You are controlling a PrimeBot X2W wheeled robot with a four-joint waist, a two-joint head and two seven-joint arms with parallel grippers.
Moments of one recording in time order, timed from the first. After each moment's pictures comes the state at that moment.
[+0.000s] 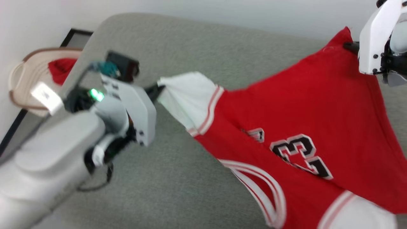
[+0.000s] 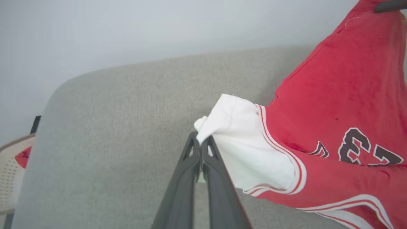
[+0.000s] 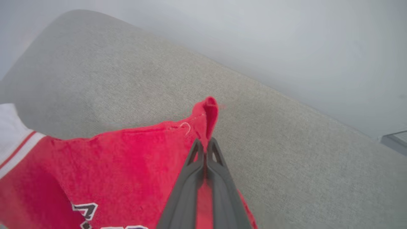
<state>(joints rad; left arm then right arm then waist) -1.02 0.71 -1.13 0.15 -1.18 0.24 0.20 -1.18 -0.44 0.55 0.79 0.76 0.13 0.76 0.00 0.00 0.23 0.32</state>
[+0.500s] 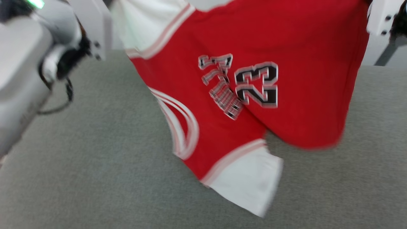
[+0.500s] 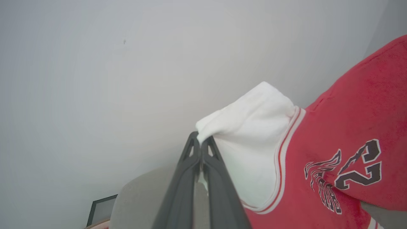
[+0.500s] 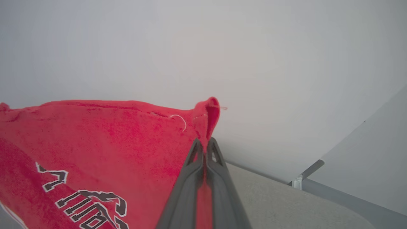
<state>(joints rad) -1.37 0.67 -1.09 0.49 -1.09 0.09 0.28 -1.30 -0.42 0.53 0.81 0.72 0.13 0.52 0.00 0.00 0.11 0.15</state>
